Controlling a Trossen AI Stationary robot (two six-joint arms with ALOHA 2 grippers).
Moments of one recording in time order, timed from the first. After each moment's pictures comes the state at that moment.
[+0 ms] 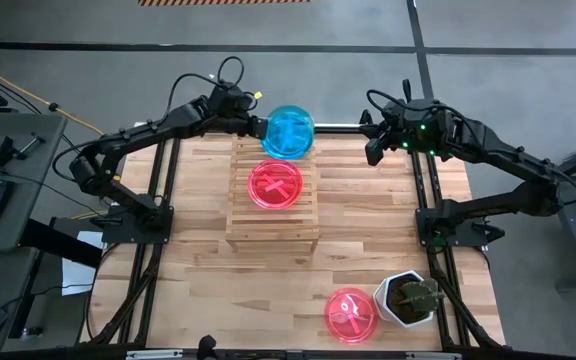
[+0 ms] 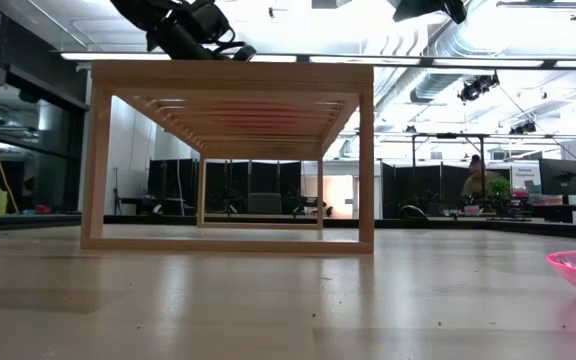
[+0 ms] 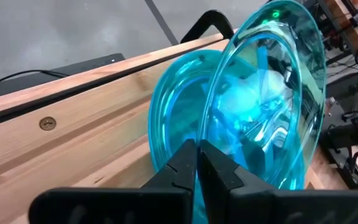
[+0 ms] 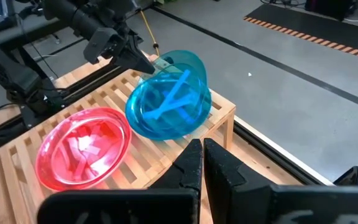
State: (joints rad) left arm 0.66 1.49 1.21 -0.40 0.14 -0.53; right arm -0.32 1.08 1.36 -0.78 0.24 0.31
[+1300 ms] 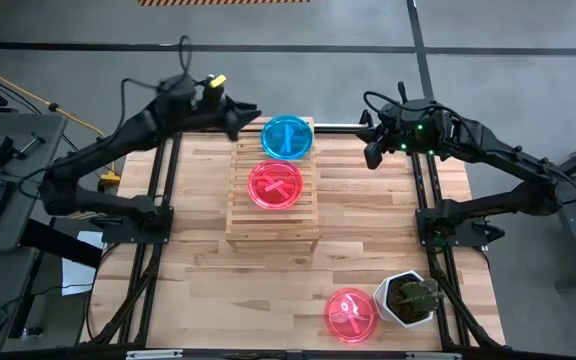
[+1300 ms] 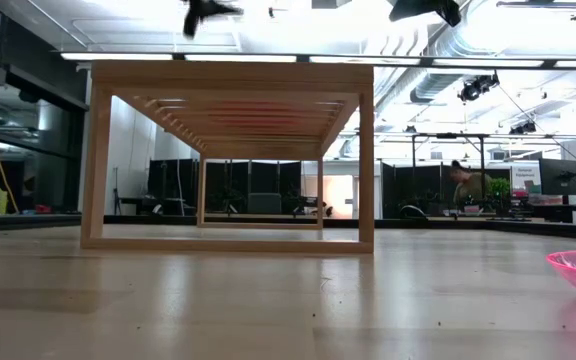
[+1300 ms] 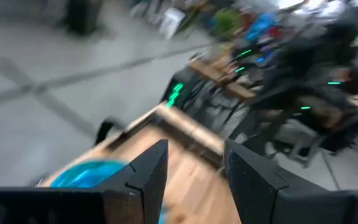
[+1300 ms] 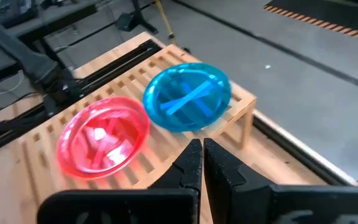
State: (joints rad) left arm 0.56 1.16 1.22 -0.22 0.21 -0.38; right arm -0.32 1.09 1.36 -0.79 0.16 0.31
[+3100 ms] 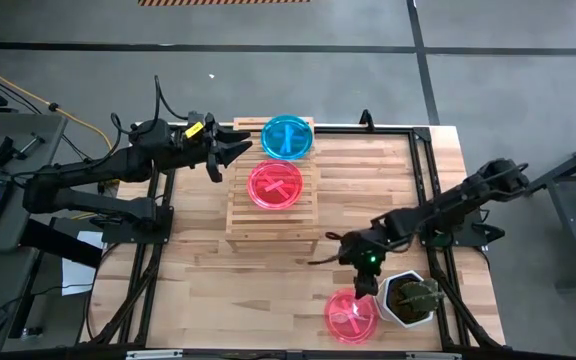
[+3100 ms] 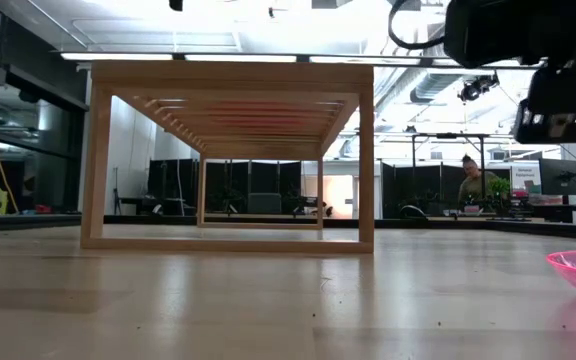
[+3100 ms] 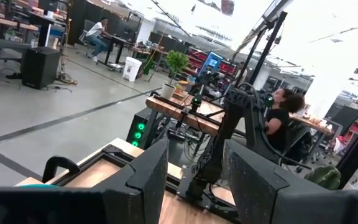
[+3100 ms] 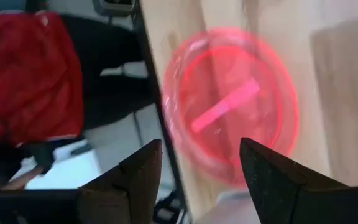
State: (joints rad) left arm 0.21 0.94 0.95 0.09 -0.04 -0.36; right arm 0.36 1.45 0.83 -0.34 -0.59 0.84
